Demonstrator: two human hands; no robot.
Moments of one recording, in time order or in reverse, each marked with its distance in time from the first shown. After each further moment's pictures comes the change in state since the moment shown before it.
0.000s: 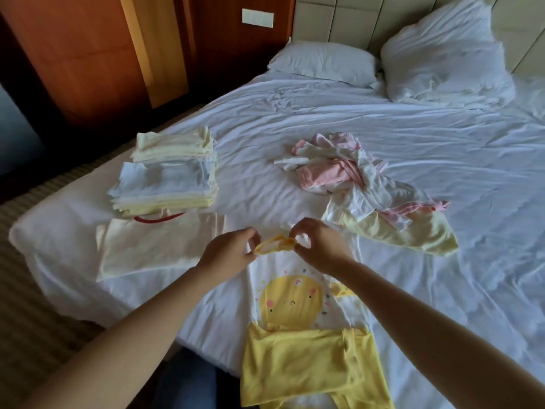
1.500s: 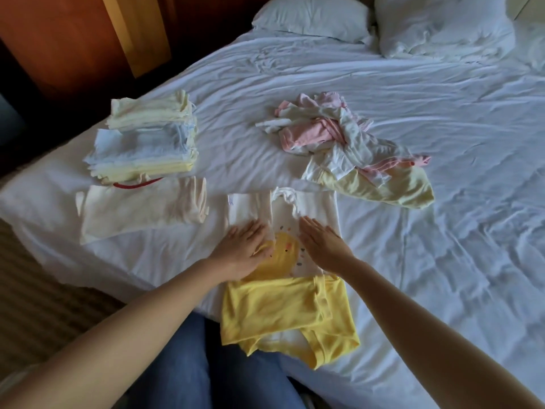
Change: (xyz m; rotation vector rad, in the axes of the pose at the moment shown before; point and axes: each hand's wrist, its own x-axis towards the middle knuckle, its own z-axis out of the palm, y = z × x) left_hand -0.039 0.047 0.064 0.231 -0.543 0.020; right_hand -0.092 0.055 0.019 0.037 -0.326 0.272
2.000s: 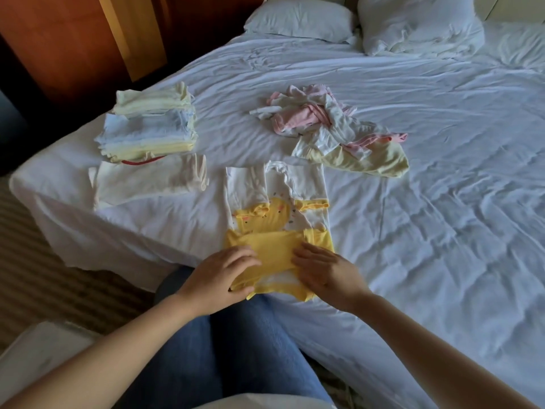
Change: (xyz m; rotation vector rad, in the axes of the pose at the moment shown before) left_hand -0.134 0.011 0.079 0.006 0.463 0.393; right_hand -0.157 0.011 0.053 -0.030 0.333 -0.481
